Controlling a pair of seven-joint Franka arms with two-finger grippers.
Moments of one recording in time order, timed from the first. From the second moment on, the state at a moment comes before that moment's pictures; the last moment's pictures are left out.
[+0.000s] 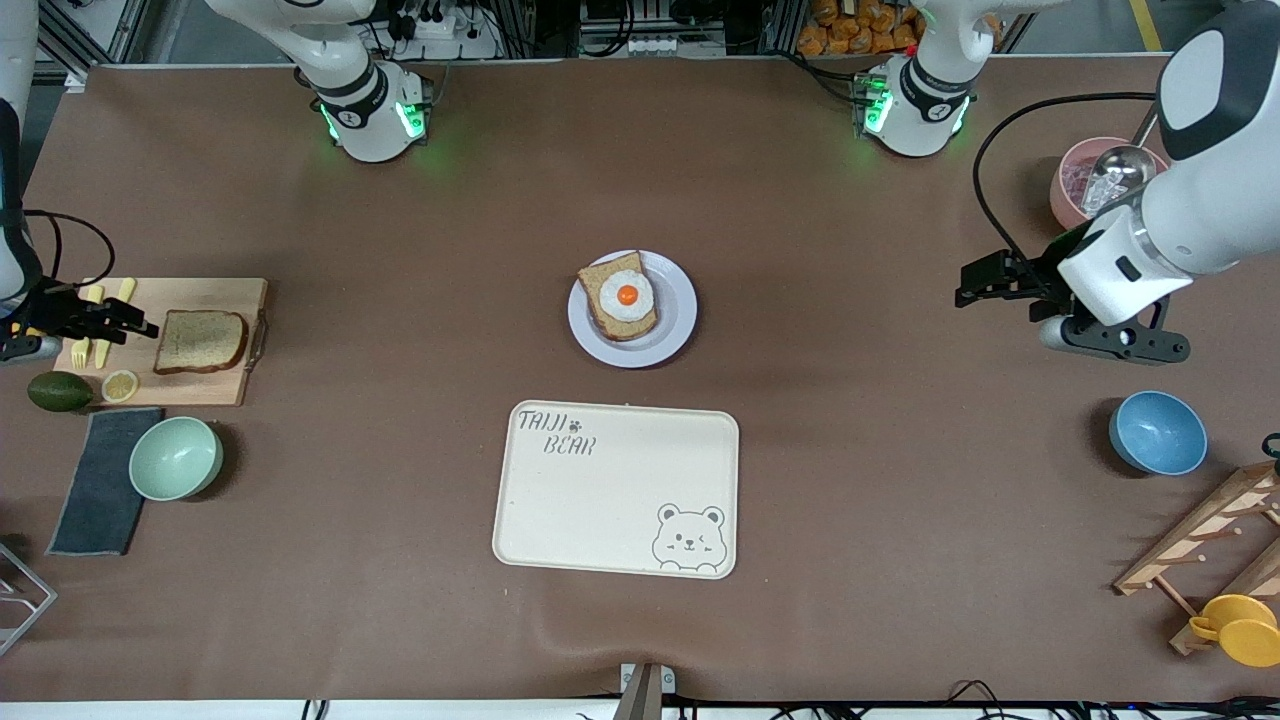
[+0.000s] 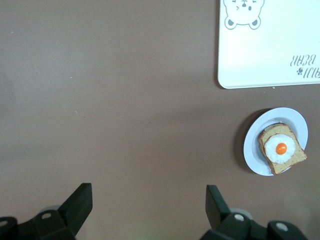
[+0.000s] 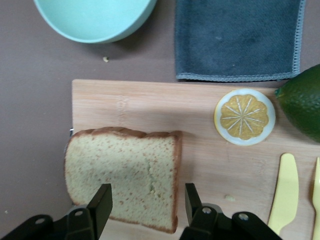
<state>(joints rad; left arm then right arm) 0.00 0.12 -0.17 -1.61 -0.18 1.64 -0.02 -0.03 0.46 -0.64 -2.00 0.52 2.14 -1.04</state>
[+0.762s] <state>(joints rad) -0.01 0.14 -0.18 -1.60 -0.15 1.65 -0.03 -0.06 0.58 -0.65 -1.94 0.61 2.13 -1.11</state>
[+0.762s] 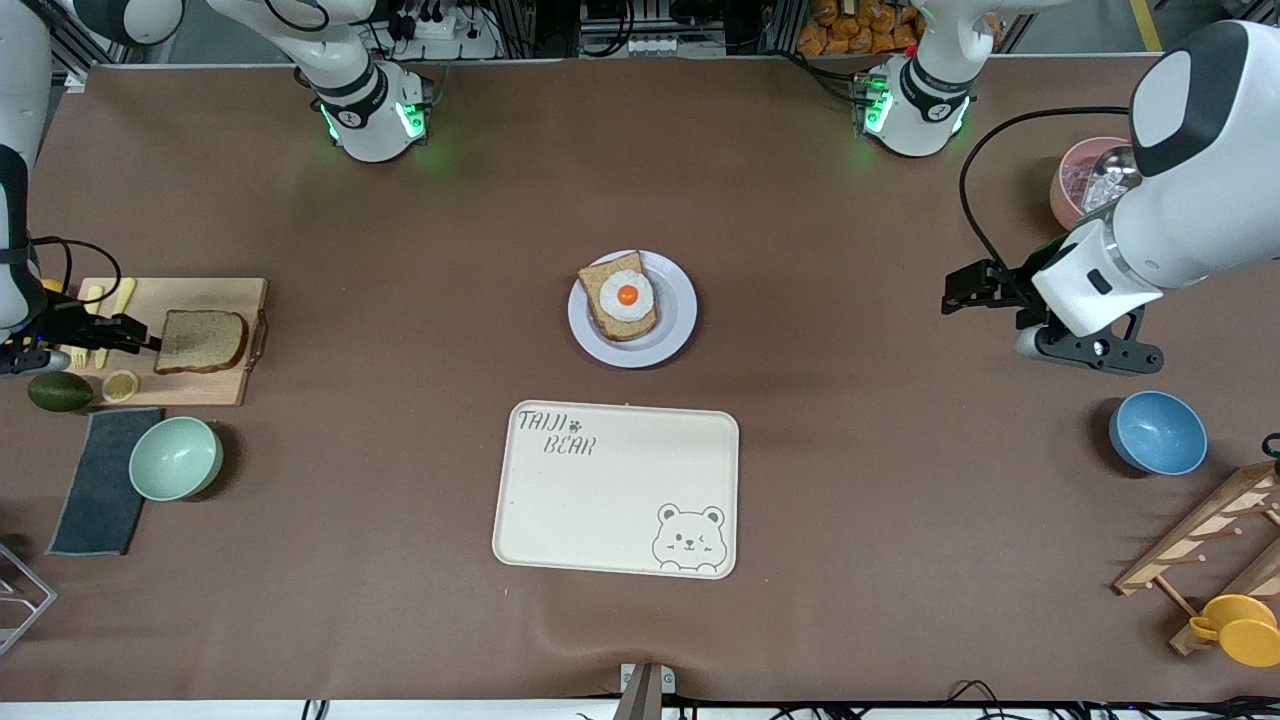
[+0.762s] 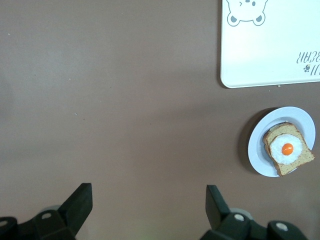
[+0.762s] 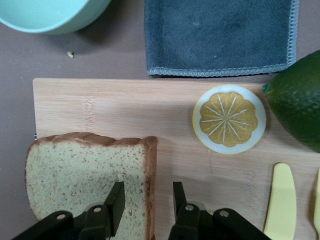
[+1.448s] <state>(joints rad) -0.02 0.14 -0.18 -1.60 -0.15 1.66 -0.03 -0.07 0.63 -0.65 -1.93 0.71 2.10 -1.20</state>
